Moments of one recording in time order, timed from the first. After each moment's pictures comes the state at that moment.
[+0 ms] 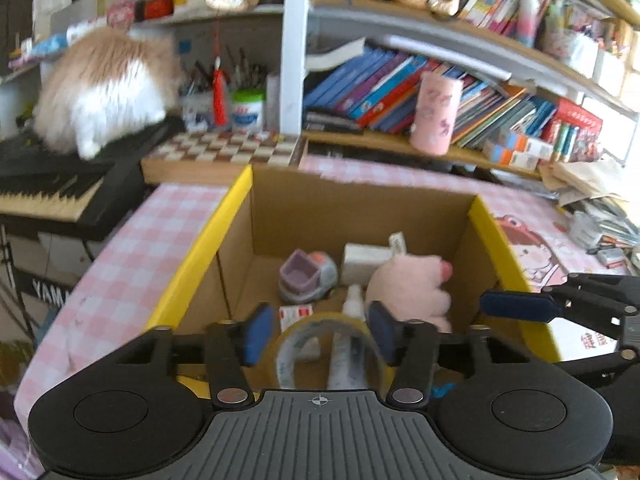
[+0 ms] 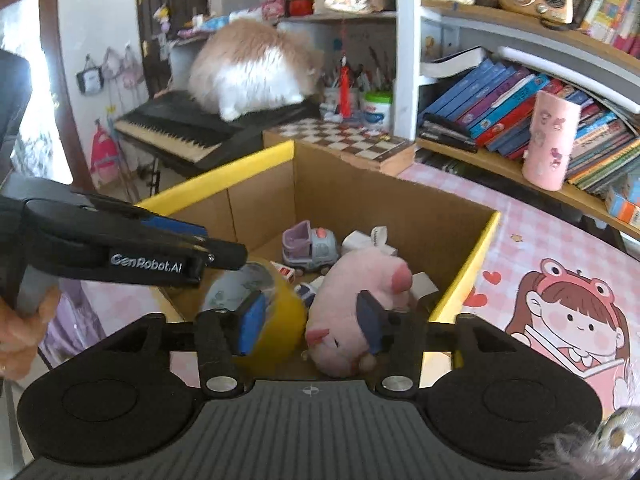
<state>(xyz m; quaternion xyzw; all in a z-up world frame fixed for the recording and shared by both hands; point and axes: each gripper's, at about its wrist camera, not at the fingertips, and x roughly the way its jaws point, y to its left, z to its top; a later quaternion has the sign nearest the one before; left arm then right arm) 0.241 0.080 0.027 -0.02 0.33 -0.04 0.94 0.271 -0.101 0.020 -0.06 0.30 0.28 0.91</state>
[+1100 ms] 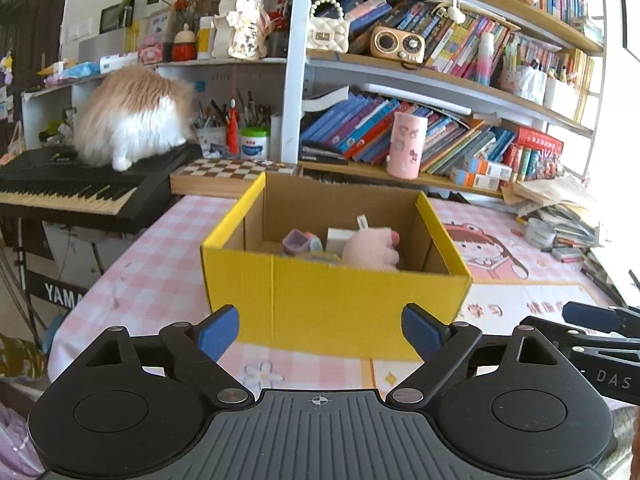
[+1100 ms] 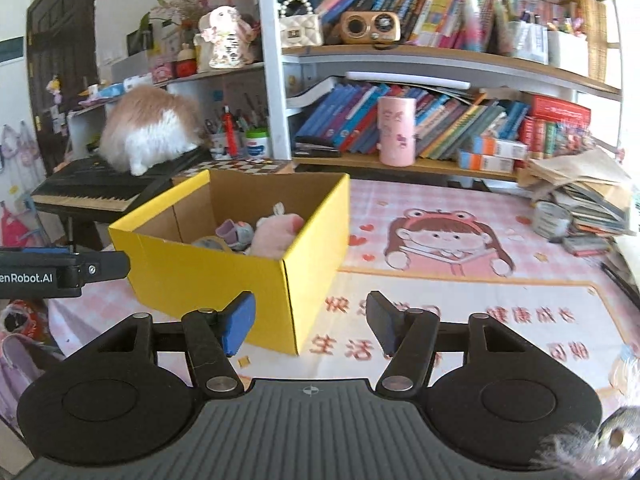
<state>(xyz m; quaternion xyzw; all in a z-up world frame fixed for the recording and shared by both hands) 0.098 0.083 0.037 -0.03 0.27 -0.05 0.96 0.110 -0.143 0.032 0.02 0.25 0.08 0.97</state>
